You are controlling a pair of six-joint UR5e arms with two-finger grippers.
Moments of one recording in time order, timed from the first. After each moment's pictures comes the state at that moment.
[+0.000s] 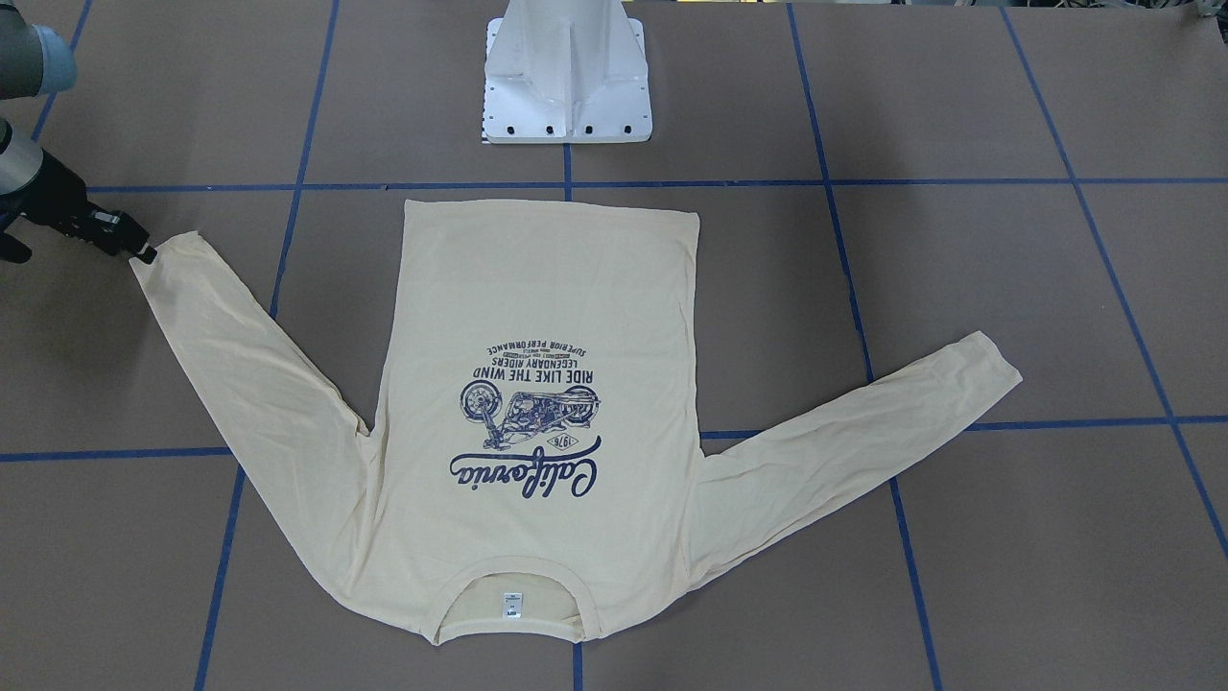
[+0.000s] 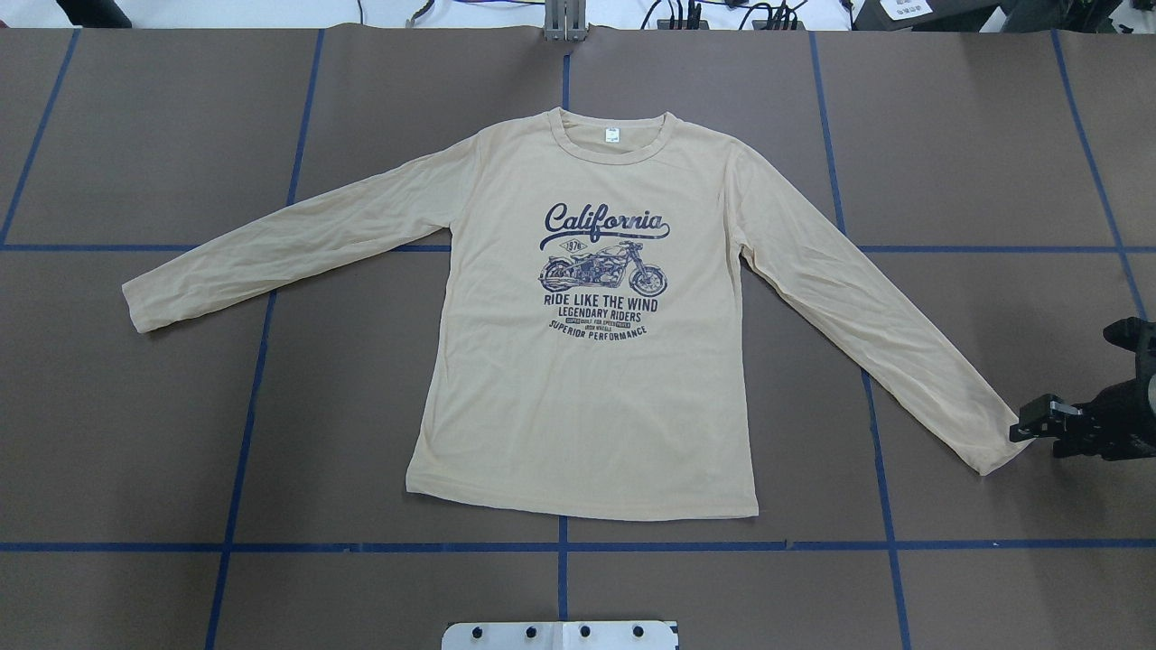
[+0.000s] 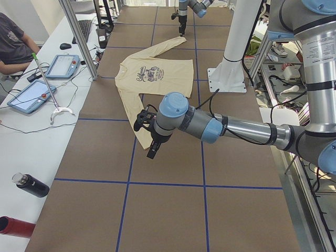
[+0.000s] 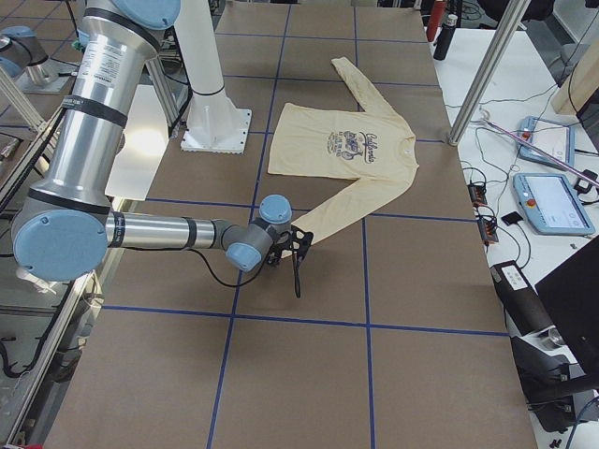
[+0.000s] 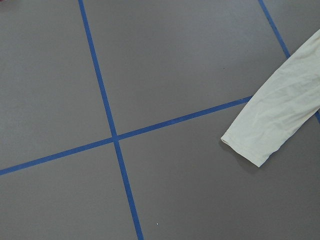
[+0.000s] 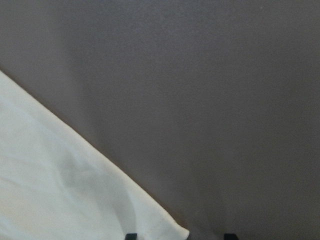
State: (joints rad) left arm -1.56 -1.34 -1.96 -1.84 -2.39 -0.02; right arm 0.80 -1.89 1.71 -0.67 2.17 1.33
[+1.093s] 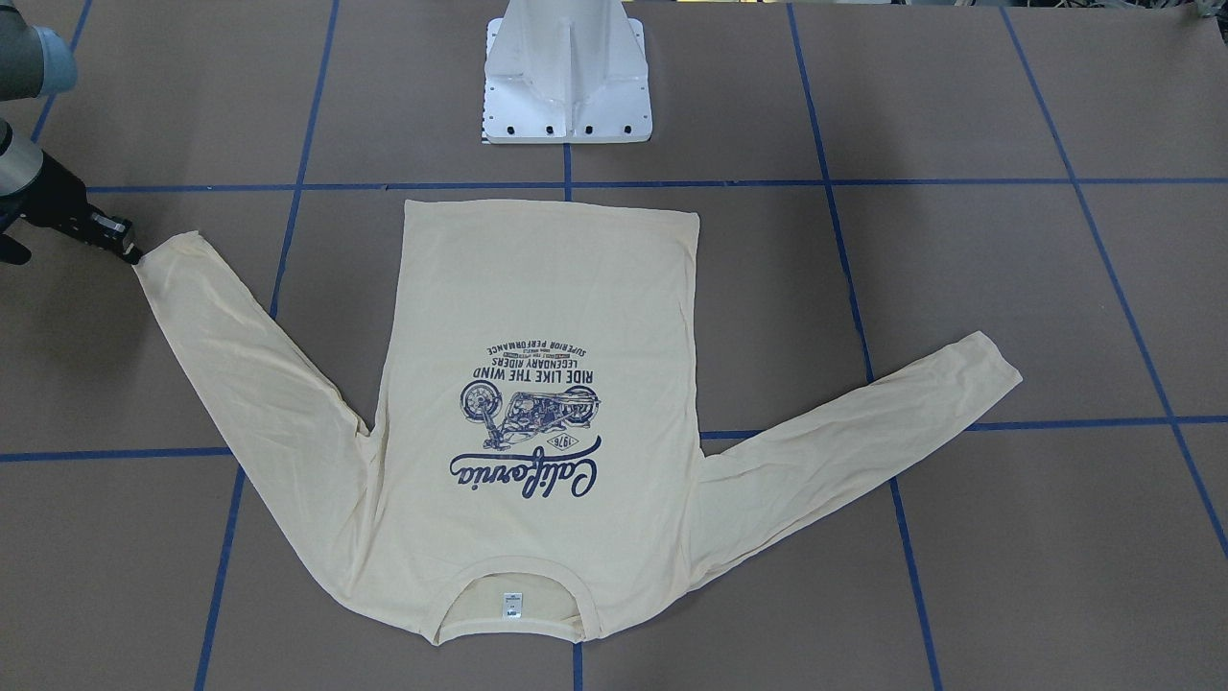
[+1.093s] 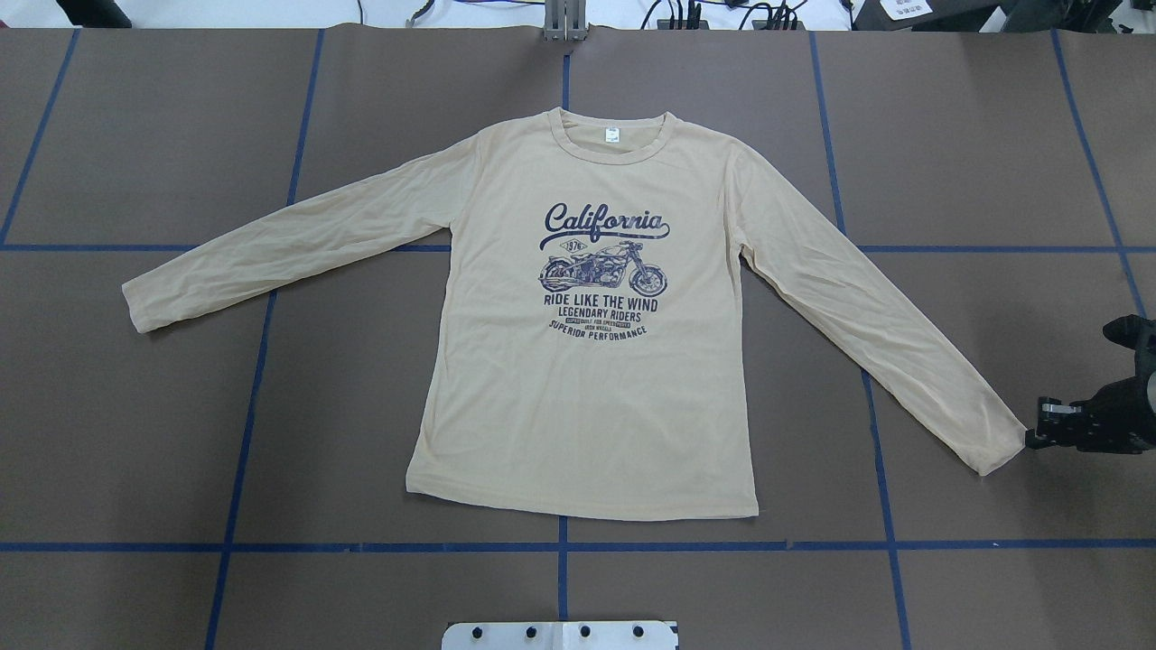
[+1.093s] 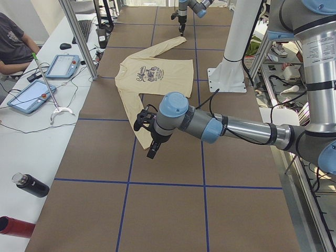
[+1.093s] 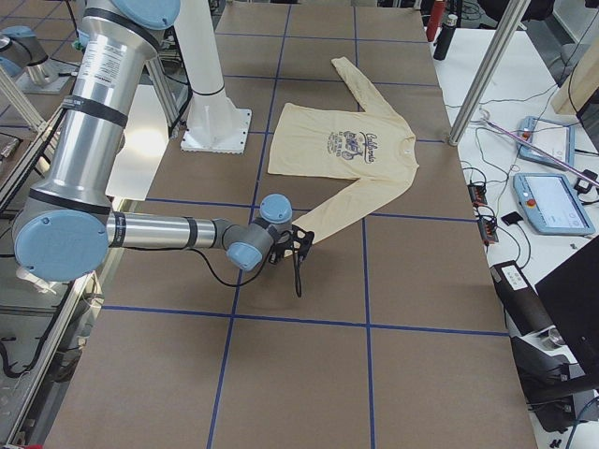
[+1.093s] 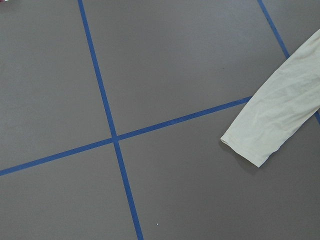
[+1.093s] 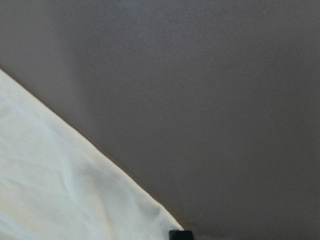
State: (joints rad) left arm -1.56 -1.34 -1.96 -1.84 -2.39 -0.02; right arm 0.80 -1.89 1.72 -0.66 2.18 1.33
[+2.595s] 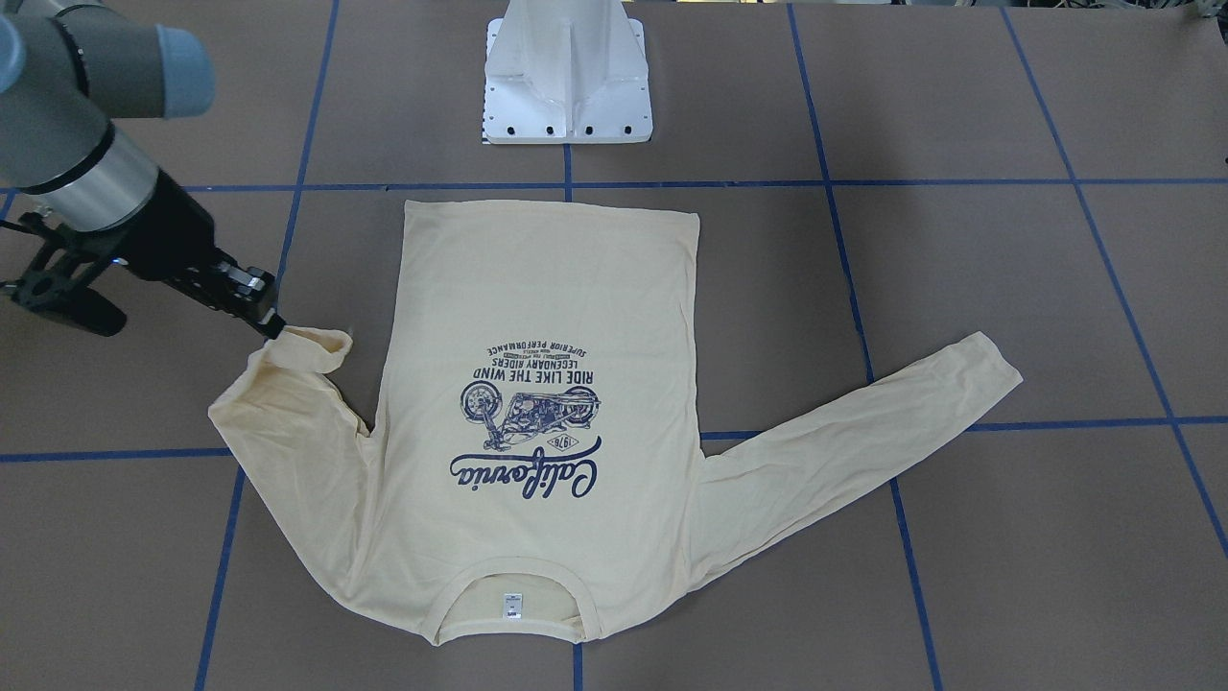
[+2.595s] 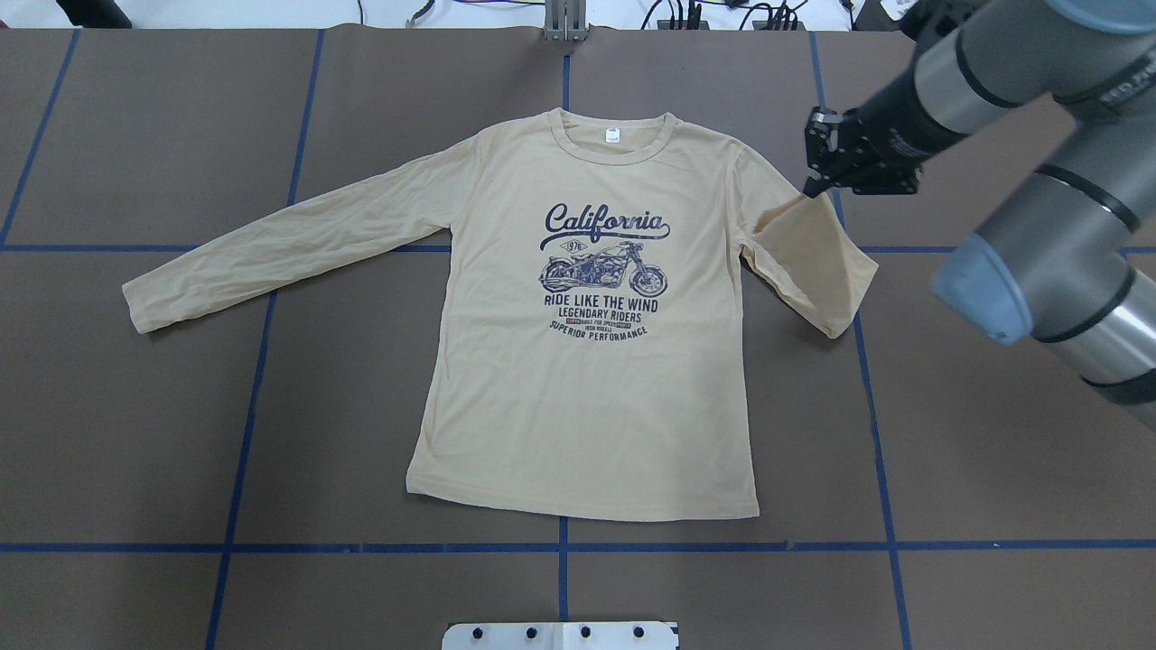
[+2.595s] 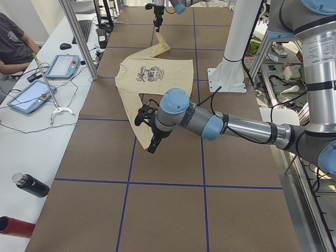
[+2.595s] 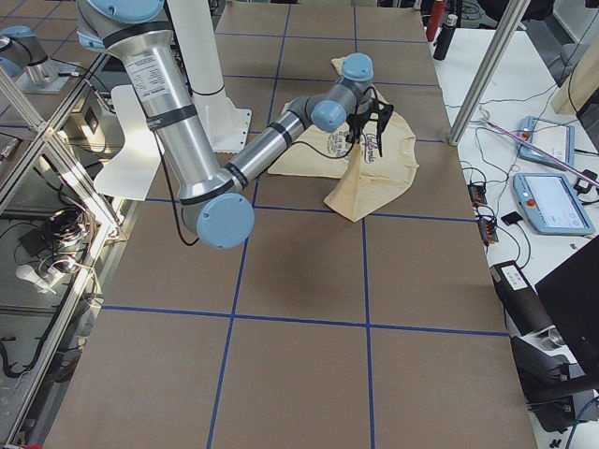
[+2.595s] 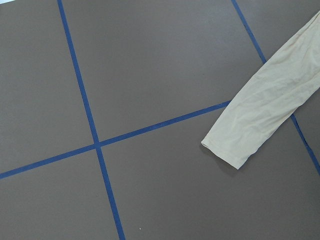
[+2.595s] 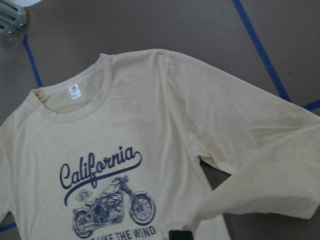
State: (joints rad) left arm -1.56 -1.34 -1.99 -1.84 -2.44 -0.02; right arm 0.94 -1.07 1.86 -1.49 2.16 1.41
